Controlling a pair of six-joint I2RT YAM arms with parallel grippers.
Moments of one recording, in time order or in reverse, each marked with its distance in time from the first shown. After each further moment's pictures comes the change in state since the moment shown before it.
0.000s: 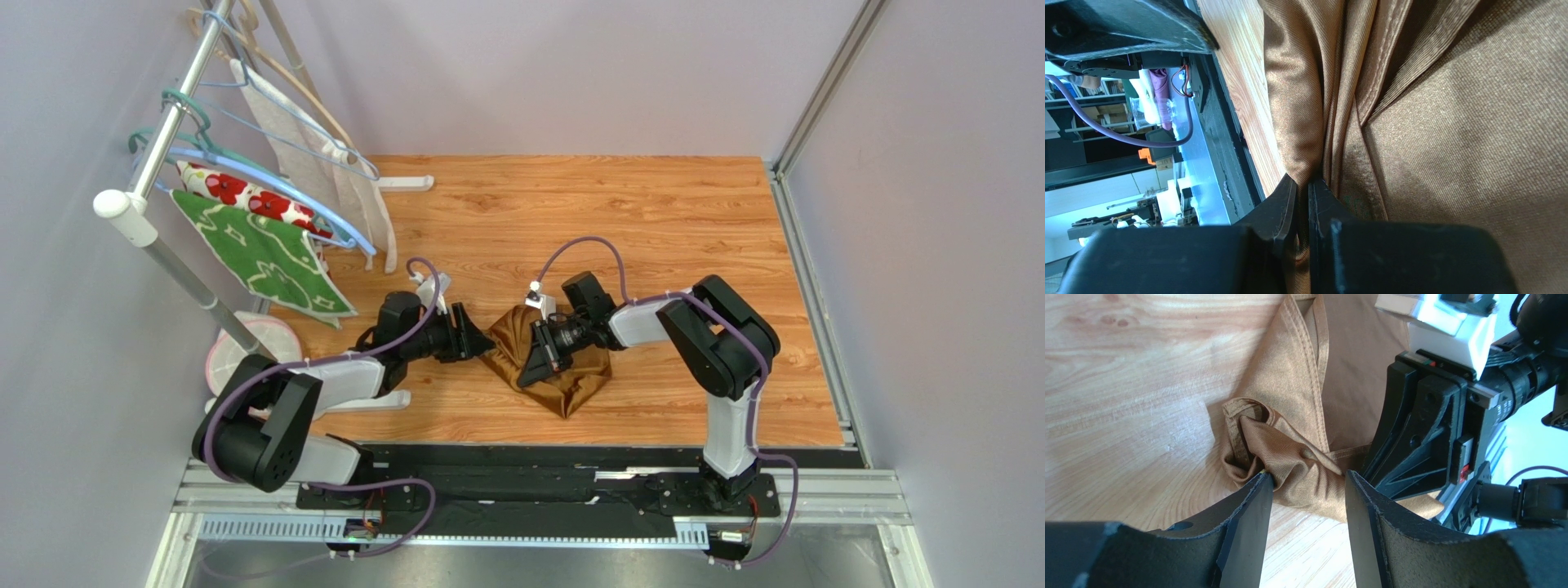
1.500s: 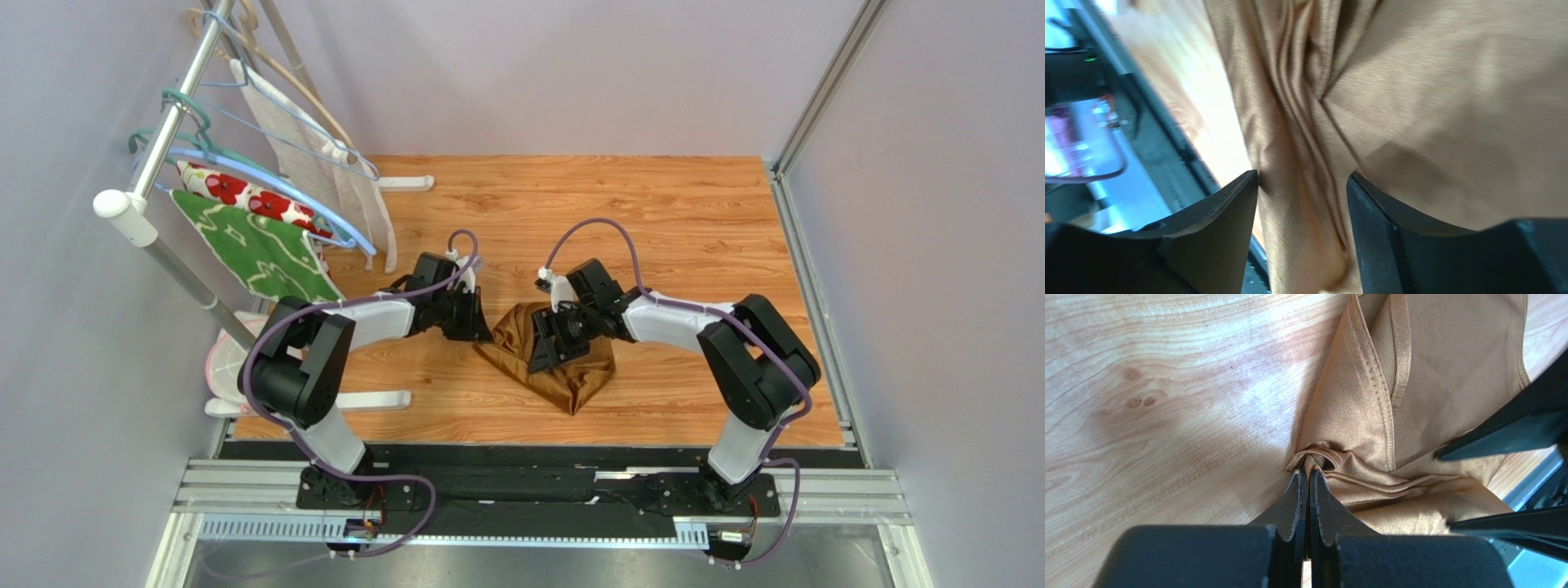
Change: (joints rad) left arm -0.023 0.291 0.412 -0.501 -0.056 0.283; right arm 0.012 -0.195 0.042 -0.294 0.320 -0.105
